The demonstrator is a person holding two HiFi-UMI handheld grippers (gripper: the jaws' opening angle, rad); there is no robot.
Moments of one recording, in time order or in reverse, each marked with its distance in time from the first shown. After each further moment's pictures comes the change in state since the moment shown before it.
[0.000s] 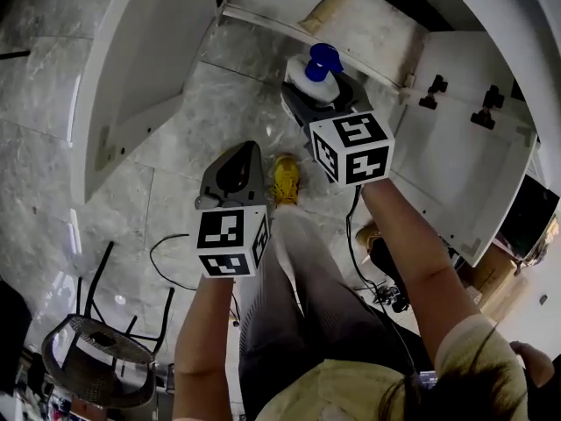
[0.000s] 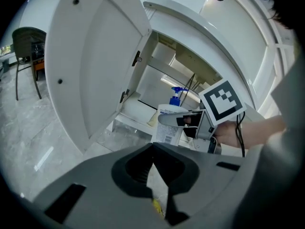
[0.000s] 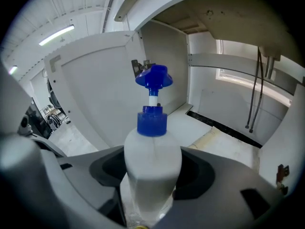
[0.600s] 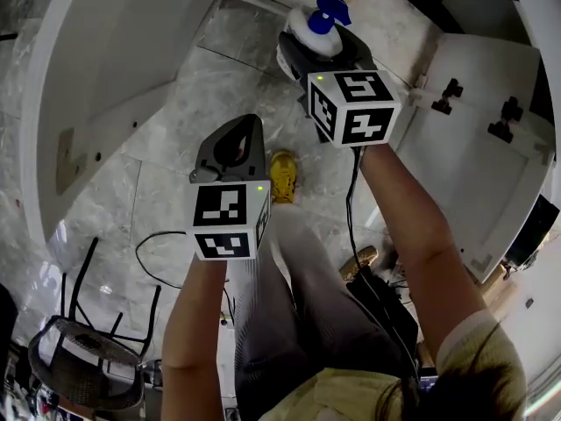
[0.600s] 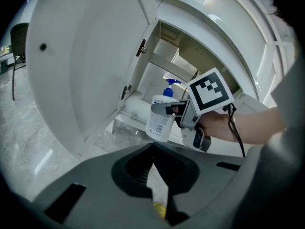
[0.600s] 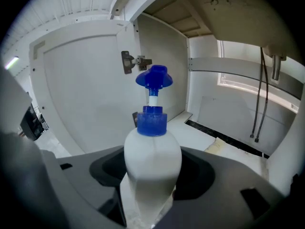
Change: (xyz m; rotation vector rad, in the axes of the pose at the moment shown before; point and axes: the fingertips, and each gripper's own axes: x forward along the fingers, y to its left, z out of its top) left arm 0.045 0.027 -0.006 0.021 -0.018 0.002; right arm 0.066 -0.020 0.022 -0.031 -0.113 -0.050
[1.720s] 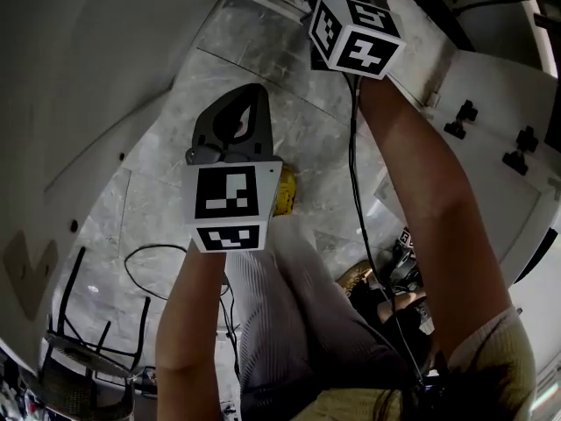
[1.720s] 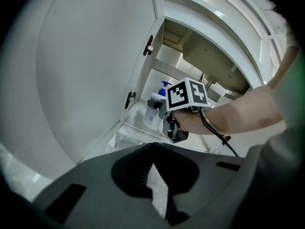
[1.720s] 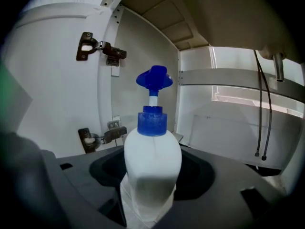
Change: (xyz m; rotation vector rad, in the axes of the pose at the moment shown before) left arm 0.056 0.034 0.034 0.045 -0.124 0.033; right arm 0.105 -0.069 0.063 -0.021 -0.278 -0.168
